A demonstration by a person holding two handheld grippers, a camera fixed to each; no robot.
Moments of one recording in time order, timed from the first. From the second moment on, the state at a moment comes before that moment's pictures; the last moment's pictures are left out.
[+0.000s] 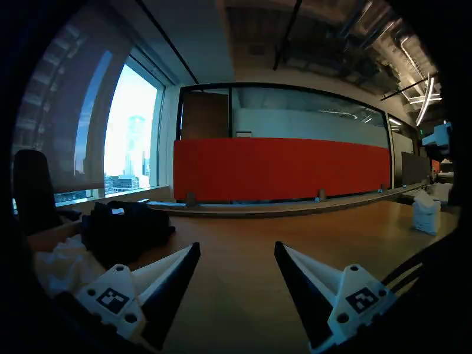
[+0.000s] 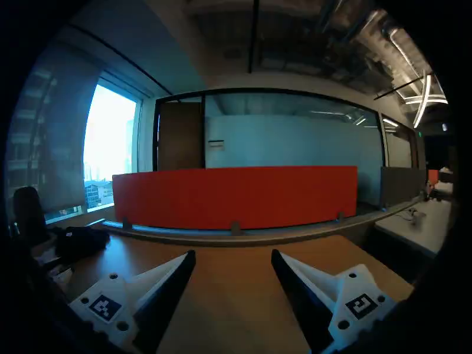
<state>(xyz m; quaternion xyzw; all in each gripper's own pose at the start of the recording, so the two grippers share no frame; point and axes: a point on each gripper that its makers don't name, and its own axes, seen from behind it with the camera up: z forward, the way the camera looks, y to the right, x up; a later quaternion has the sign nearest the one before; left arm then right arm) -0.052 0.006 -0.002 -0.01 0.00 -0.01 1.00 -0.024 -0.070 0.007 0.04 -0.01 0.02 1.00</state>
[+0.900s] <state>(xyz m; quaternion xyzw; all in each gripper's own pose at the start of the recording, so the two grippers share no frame) -0.054 0.006 -0.001 -0.01 0.00 -0.01 1.00 -0.026 -0.033 0.012 0.01 0.03 0.01 1.00</state>
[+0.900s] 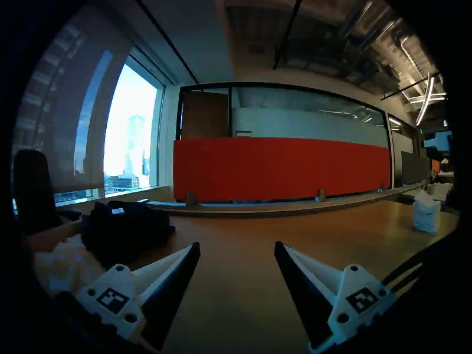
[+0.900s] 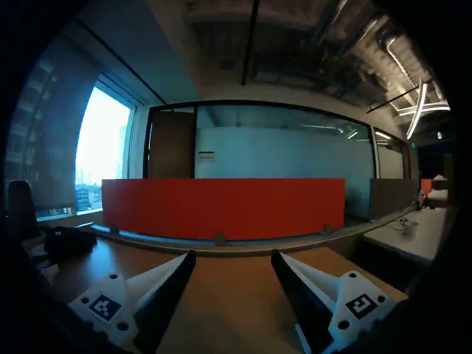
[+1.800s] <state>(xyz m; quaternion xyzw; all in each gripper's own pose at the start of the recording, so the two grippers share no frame) -0.055 0.007 0.000 -0.01 0.00 -0.01 1.00 -0.132 -0.012 0.021 0.00 0.01 0.01 1.00</state>
